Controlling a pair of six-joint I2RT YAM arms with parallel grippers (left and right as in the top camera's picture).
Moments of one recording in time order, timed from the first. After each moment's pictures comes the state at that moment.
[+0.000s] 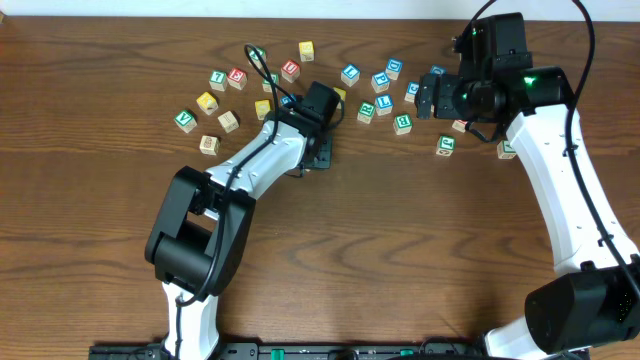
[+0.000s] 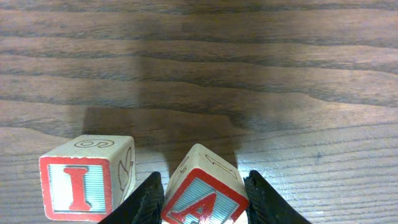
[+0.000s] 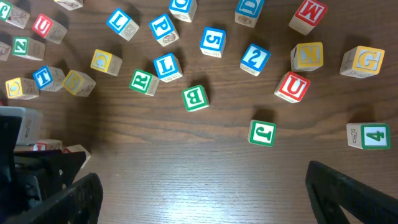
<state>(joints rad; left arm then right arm) -0.49 2.05 1.43 -0.67 -0.08 -0.38 0.16 1.71 1.64 -0.97 -0.07 0.23</state>
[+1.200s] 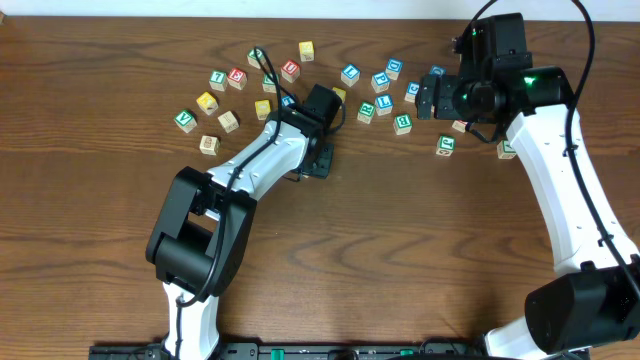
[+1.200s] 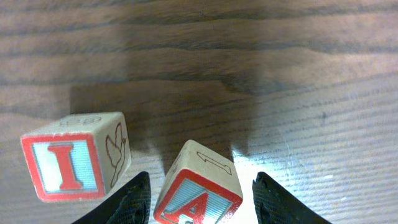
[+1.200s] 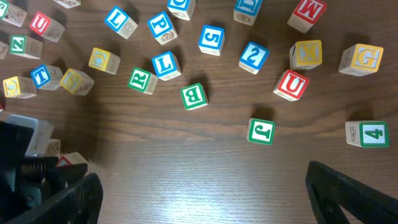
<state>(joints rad) -0.49 2.05 1.44 -0.74 -0.06 -0.27 0.16 1.71 1.64 -0.98 -0.07 0.23</state>
